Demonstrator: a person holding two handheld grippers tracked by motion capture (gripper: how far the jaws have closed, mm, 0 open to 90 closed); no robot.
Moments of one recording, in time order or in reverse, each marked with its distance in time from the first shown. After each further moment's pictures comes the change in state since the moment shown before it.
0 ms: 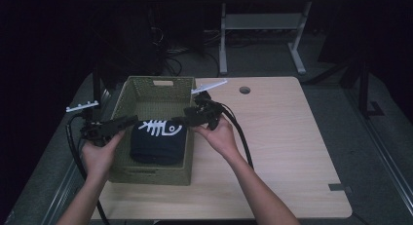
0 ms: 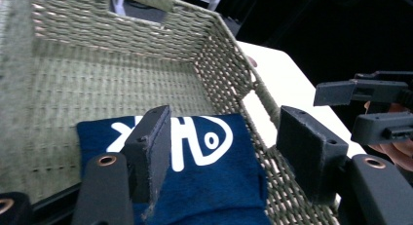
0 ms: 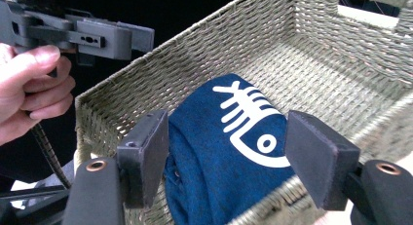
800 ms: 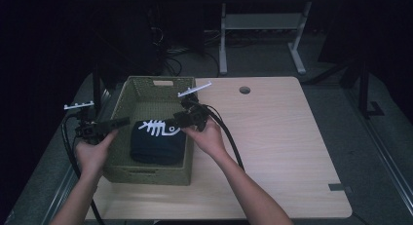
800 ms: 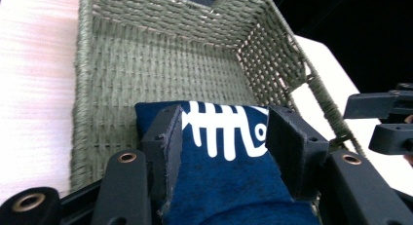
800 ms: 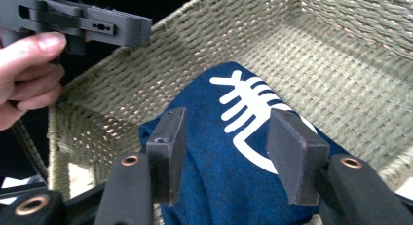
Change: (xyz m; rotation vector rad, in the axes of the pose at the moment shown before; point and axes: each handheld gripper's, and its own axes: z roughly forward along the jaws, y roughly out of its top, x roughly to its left) left arm 0.038 0.002 0.000 0.061 0.108 -0.054; right arm 0.006 0.003 0.039 0.068 -0.033 0.027
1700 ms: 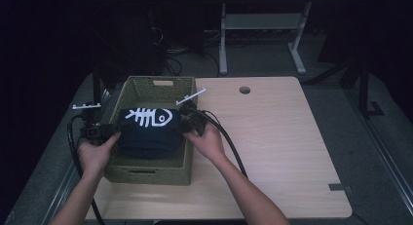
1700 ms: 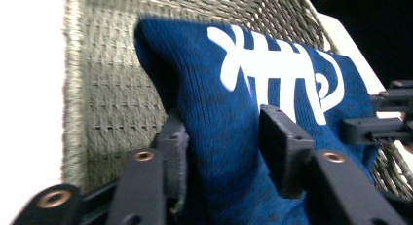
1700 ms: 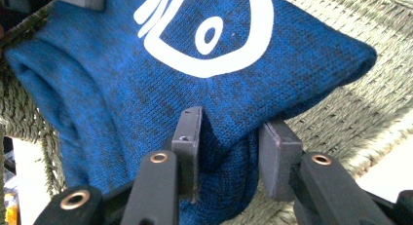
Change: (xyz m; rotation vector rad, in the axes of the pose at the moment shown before) left arm 0.007 -0.004 0.013 0.083 0.029 0.001; right arm -0.008 -0.015 0.022 0.130 -0.086 0.004
